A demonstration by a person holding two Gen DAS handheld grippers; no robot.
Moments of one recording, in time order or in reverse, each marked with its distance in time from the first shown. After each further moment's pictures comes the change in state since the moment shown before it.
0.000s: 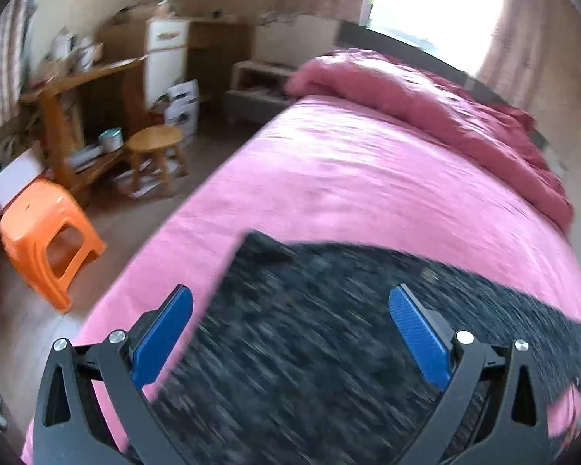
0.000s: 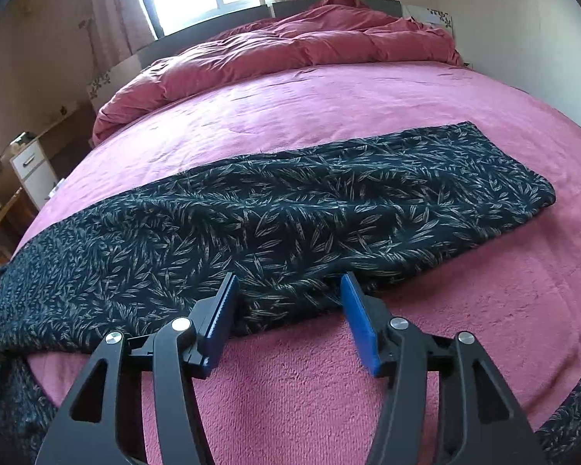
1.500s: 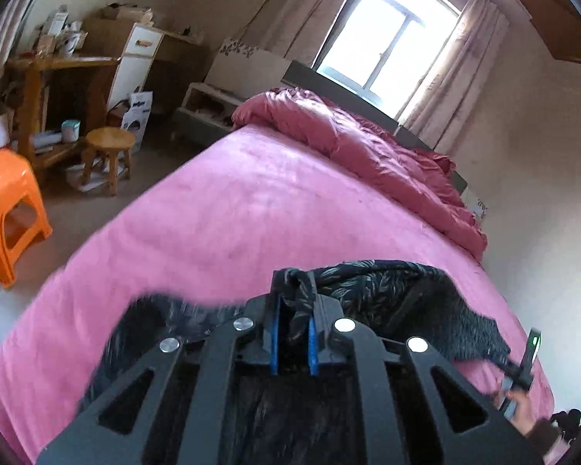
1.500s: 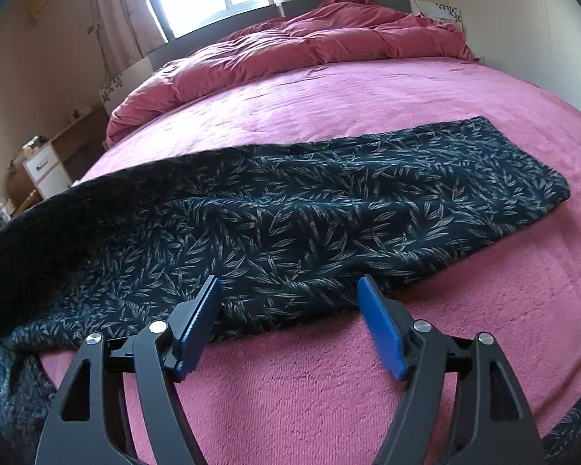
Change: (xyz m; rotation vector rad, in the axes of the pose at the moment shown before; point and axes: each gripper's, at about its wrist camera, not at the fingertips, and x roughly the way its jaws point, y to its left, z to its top) left arm -0.124 0.038 -0.106 -0.065 -0.131 -0.352; right arm 0.004 -0.003 0.002 0.004 0.008 0.046
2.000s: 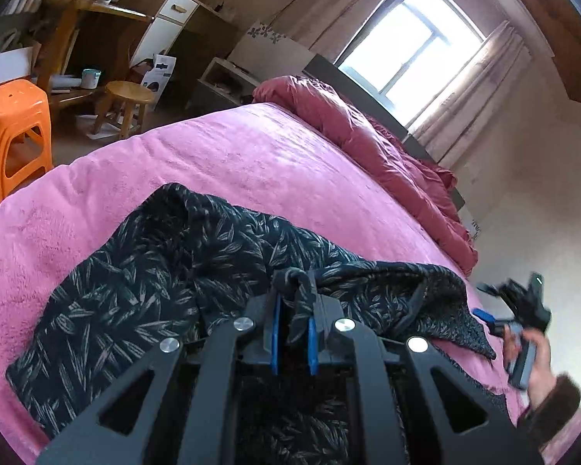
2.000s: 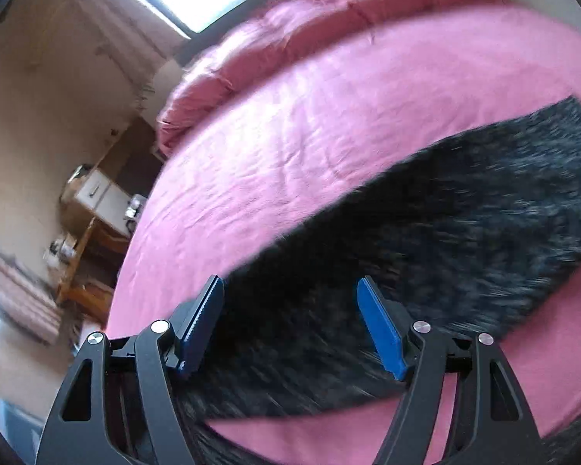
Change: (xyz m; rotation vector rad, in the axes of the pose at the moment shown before) left arm 0.011 0.042 -0.064 -0.150 0.002 -0.045; right arm 0.016 0.117 0.063 0.224 0.191 0.232
